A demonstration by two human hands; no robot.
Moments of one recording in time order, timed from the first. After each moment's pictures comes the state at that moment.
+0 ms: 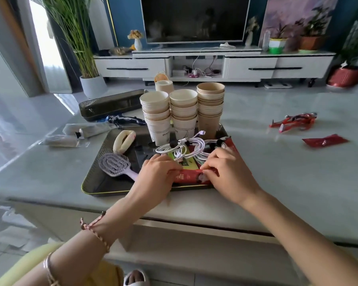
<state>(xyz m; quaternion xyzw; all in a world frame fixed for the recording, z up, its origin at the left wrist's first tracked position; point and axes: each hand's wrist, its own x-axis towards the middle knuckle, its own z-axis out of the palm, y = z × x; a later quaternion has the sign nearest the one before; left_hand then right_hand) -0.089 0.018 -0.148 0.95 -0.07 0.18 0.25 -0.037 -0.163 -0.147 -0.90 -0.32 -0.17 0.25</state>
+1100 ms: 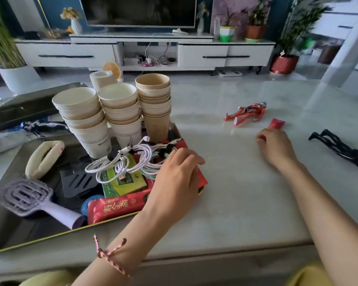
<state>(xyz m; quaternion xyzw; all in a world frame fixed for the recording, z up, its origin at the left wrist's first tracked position) -0.027 -0.098 -0.153 0.89 -0.21 0.23 0.33 0.106 -0.358 -0.177 -0.97 0.04 -0.17 0.15</state>
